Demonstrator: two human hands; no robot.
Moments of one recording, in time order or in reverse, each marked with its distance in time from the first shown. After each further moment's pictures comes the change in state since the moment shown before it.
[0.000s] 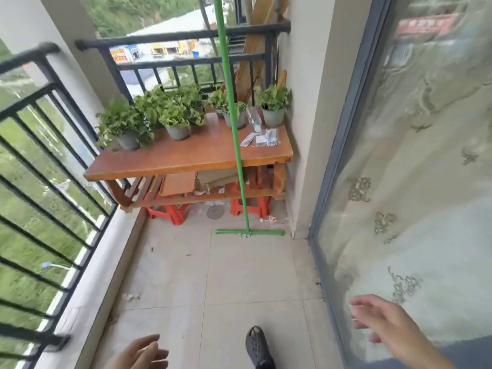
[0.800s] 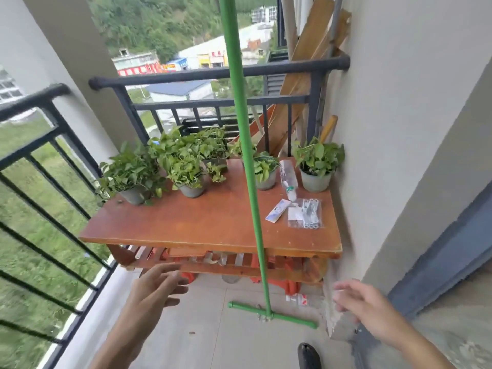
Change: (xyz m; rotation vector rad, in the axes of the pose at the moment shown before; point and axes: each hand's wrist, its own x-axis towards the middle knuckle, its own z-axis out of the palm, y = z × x) left_hand 0.348 0.364 0.143 0.043 0.027 0.339; right_hand 0.447 -0.293 0.023 -0.191 -0.253 -0.177
